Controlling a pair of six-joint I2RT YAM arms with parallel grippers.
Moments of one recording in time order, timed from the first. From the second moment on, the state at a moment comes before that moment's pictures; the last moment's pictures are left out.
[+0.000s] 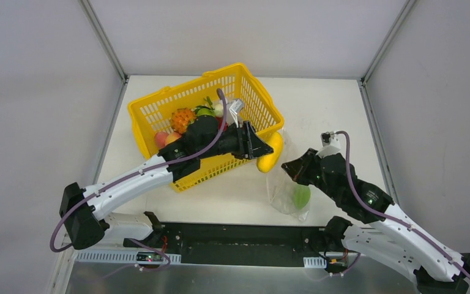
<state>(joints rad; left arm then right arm) -0.90 1.20 1.04 -0.02 0.23 -0.84 0.89 0.61 0.76 -0.60 0.27 0.91</state>
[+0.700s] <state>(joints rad) -0.96 1.33 1.03 0.10 0.17 -0.92 0.89 0.52 0.75 -0.58 0.32 0.92</state>
